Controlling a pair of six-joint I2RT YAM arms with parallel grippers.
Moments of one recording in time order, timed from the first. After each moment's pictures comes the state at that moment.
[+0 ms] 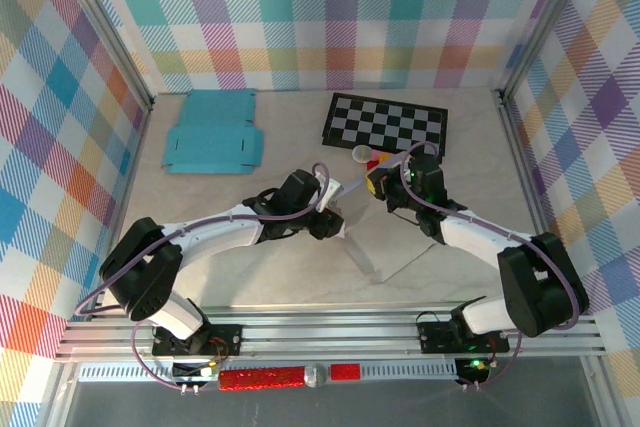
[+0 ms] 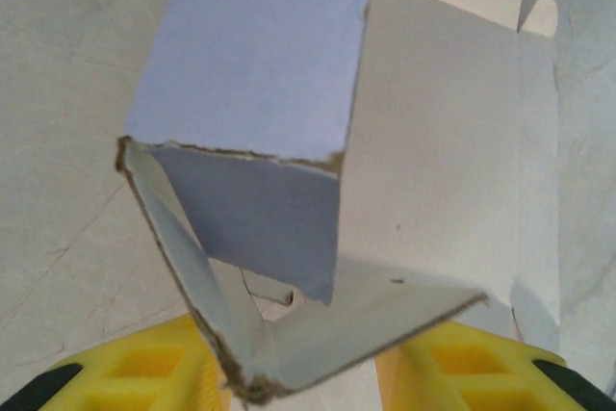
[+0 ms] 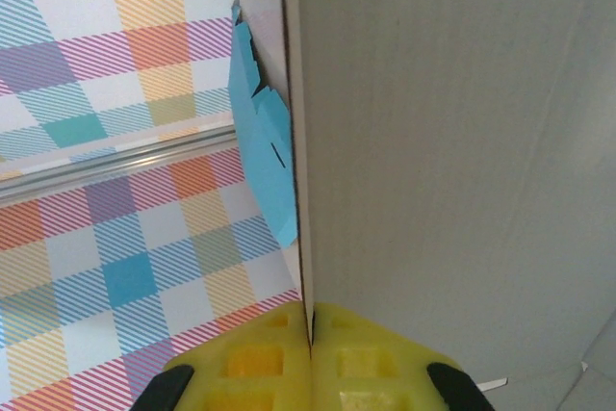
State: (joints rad) left arm -0.79 1.54 0.92 -0.19 0.19 -0.19; right arm 0.40 1.38 0.62 0.35 -0.36 1.50
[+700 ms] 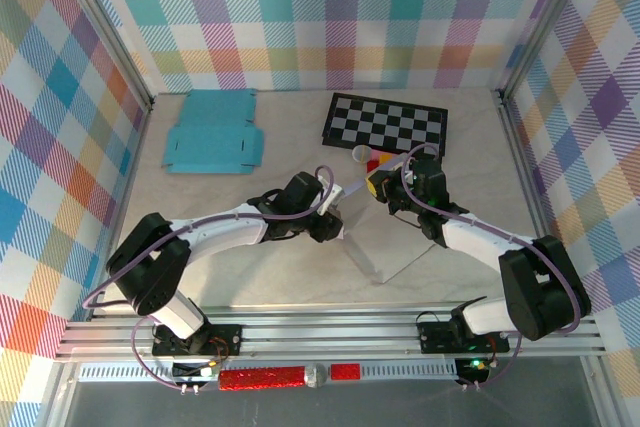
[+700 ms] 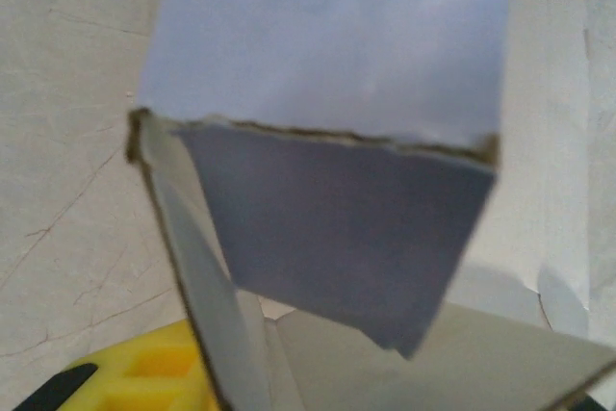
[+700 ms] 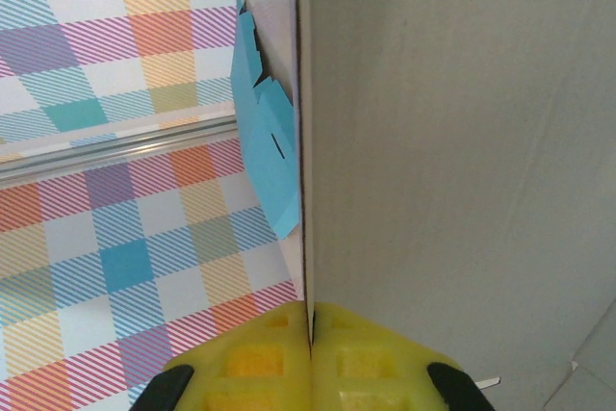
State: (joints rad) left arm -0.79 1.59 0.93 -0.19 0.19 -0.19; right arm 0.40 1.37 0.59 0.37 -0.38 1.47
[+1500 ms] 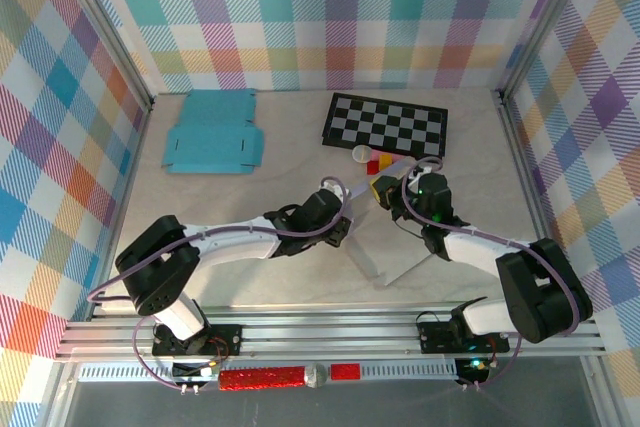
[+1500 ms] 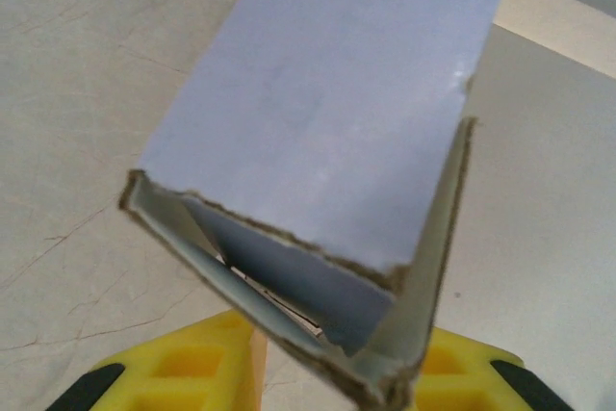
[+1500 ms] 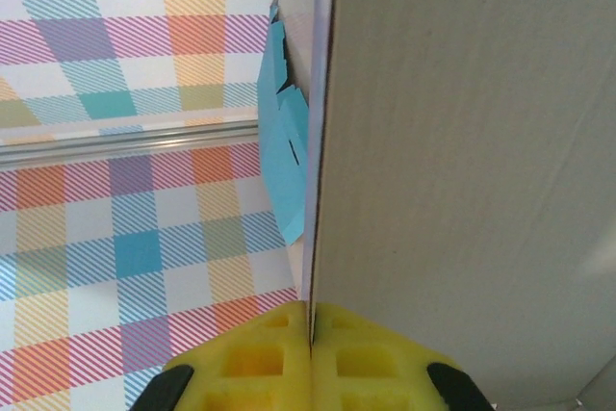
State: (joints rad) left arm -0.96 1.62 0.91 -0.08 -0.17 -0.41; right arm 0.40 1.35 0.45 0.61 -0.36 1.43
